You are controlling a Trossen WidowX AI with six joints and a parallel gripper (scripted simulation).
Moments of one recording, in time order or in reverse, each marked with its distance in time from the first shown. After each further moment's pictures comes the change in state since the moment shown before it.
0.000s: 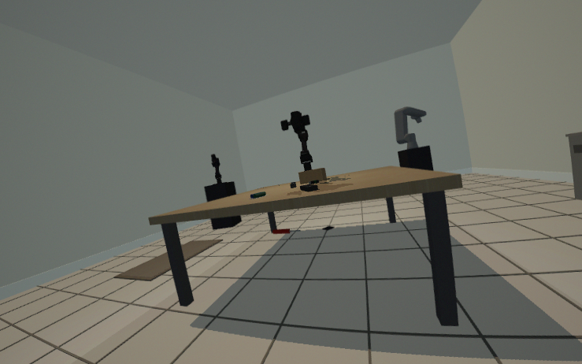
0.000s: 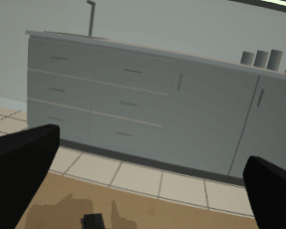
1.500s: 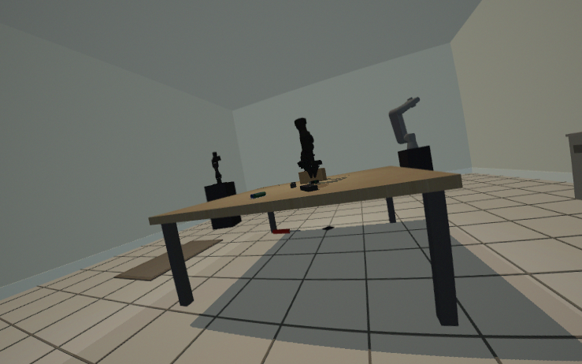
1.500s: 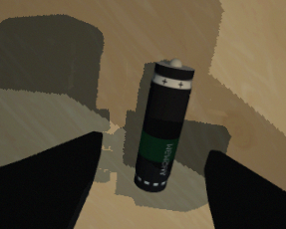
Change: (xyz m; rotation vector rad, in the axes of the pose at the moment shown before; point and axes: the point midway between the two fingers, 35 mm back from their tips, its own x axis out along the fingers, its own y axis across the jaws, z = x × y) arm -0.032 0.051 -0.339 0.773 1.446 -0.783
